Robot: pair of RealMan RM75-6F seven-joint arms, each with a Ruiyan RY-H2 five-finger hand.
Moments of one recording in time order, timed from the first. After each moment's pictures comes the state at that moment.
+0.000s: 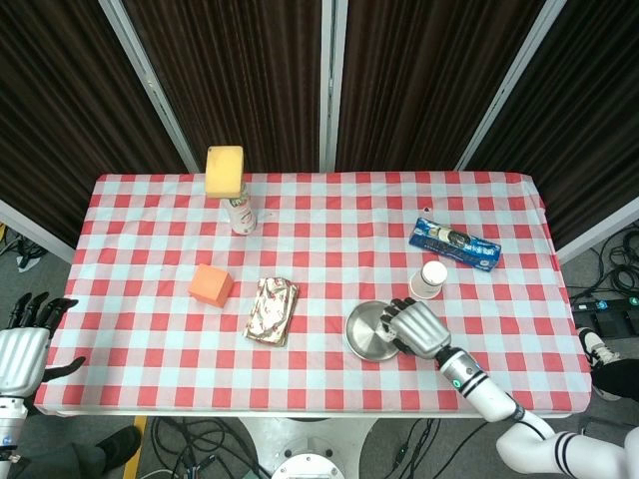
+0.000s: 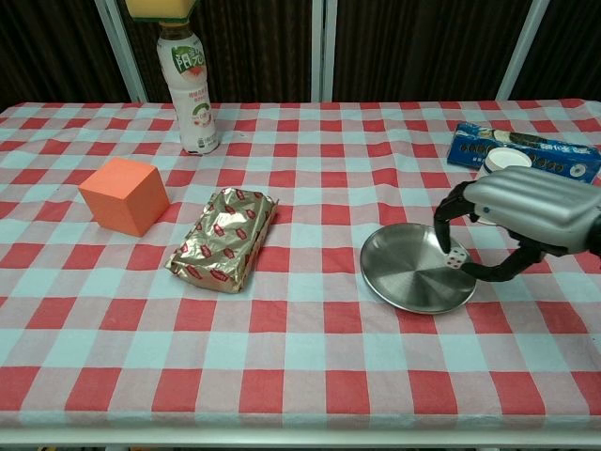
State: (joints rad) left arm -0.08 -1.15 -0.02 -1.55 1.48 1.46 0.03; right arm 0.56 -1.54 0.03 -1.32 -1.62 0.96 -0.15
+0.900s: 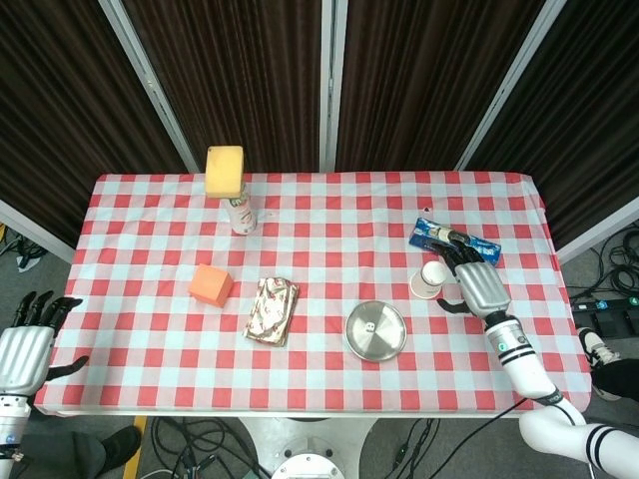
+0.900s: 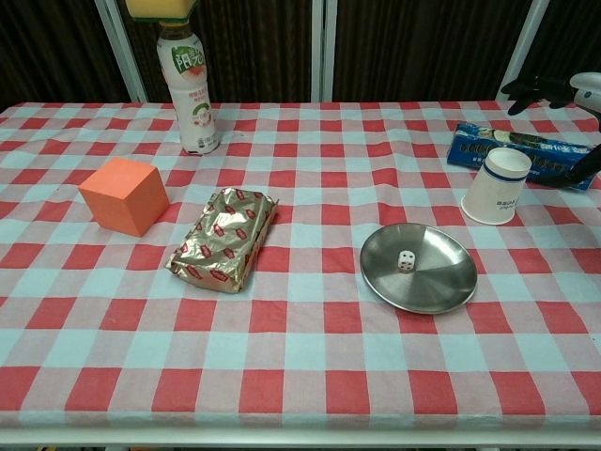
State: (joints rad) left arm -0.09 -1.14 -0.02 -1.57 1.48 1.45 0.06; right arm 0.52 -1.38 0.17 -1.37 -1.31 0.96 0.08
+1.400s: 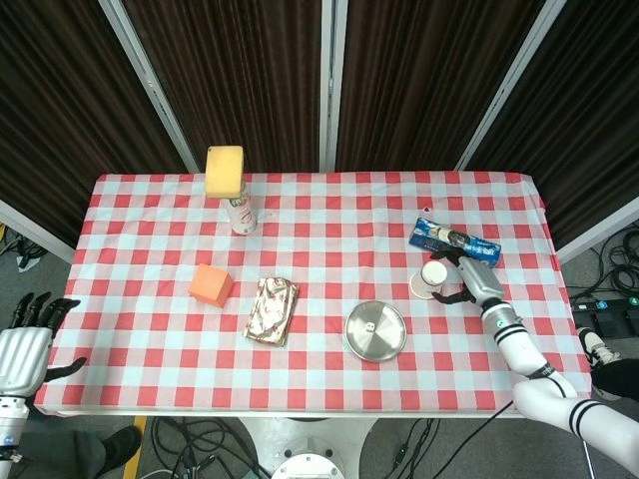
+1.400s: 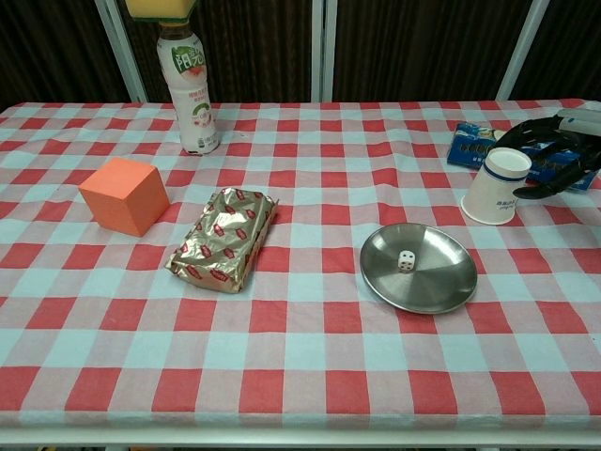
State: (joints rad) left arm -0.08 -1.13 -0.02 -1.59 1.47 1.44 0.07; right arm 0.60 -1.47 0.20 -1.13 -1.26 0.71 0.47
